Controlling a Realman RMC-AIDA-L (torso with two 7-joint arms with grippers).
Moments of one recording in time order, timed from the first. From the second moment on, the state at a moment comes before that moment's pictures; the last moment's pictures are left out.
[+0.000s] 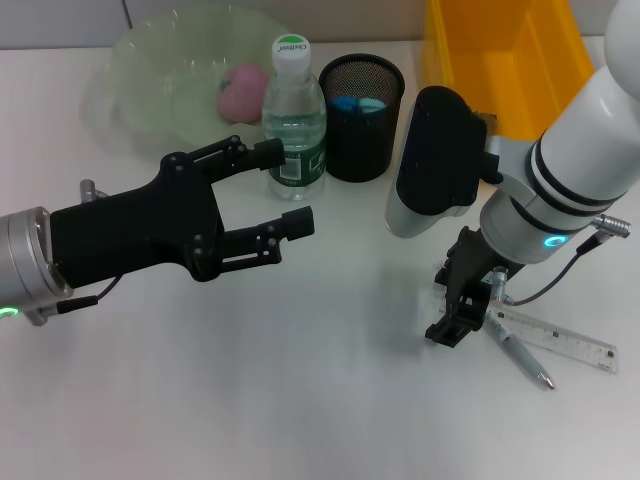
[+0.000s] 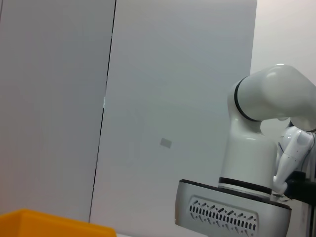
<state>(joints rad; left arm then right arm) -0.34 -2.06 1.14 0.69 1.37 1.65 -1.17 0.71 2.09 -1.75 -1.20 -2.58 -1.46 2.40</state>
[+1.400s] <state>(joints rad) -0.33 -2.06 1.14 0.69 1.37 1.65 -1.17 0.70 2.09 -1.75 -1.22 -2.58 -1.48 2.41</state>
